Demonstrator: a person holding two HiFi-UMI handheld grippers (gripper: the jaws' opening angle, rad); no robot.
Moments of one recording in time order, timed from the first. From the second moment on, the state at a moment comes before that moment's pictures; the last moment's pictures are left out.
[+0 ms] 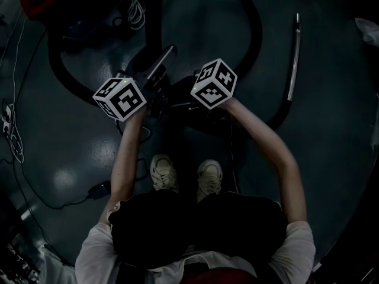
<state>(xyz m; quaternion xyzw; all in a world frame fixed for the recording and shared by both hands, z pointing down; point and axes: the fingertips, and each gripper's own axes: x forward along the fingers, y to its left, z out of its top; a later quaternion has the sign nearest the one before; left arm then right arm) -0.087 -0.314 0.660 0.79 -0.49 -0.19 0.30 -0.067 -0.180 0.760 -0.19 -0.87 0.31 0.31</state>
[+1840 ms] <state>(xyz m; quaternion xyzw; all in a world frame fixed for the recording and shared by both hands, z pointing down) -0.004 -0.281 0.662 0.86 -0.36 -0.18 0.30 -0.013 -0.384 0.618 0.12 -0.97 0.18 0.10</state>
